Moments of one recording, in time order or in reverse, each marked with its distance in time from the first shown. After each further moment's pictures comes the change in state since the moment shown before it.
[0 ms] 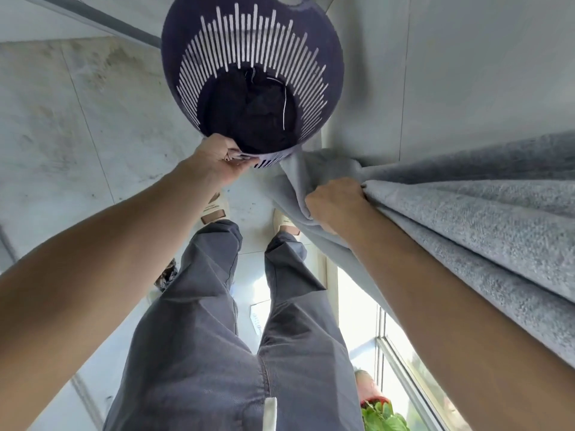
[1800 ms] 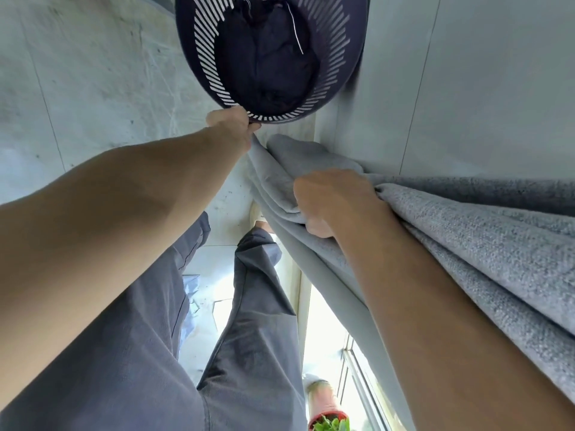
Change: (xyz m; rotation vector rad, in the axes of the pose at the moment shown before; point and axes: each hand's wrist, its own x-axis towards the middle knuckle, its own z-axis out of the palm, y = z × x) left_hand 0.144 -0.047 0.066 -0.031 0.072 0.164; right_hand 0.006 0.031 0.006 0.342 0.028 0.026
